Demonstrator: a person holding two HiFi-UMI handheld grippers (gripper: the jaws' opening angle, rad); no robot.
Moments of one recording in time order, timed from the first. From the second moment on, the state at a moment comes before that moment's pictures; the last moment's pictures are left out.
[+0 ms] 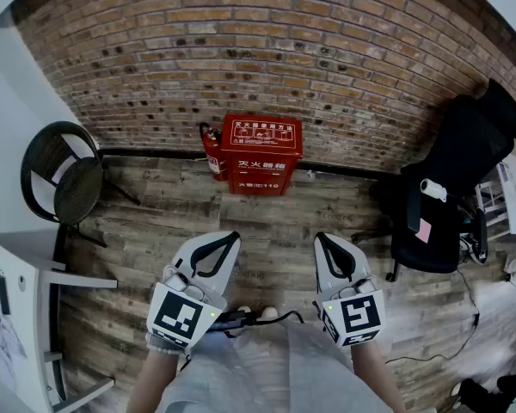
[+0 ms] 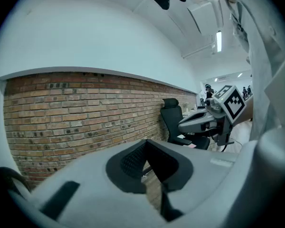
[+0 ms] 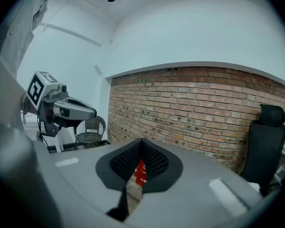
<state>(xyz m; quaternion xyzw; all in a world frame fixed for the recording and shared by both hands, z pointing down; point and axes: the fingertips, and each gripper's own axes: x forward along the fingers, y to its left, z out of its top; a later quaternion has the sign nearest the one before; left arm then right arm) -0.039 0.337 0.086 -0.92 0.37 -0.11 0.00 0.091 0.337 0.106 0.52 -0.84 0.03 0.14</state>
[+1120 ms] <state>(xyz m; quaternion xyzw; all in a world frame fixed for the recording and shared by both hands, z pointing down) -0.057 0.344 0.075 -0.93 0.36 -0.10 0.02 0.085 0.352 0.101 0.55 -0.82 0.04 0.12</state>
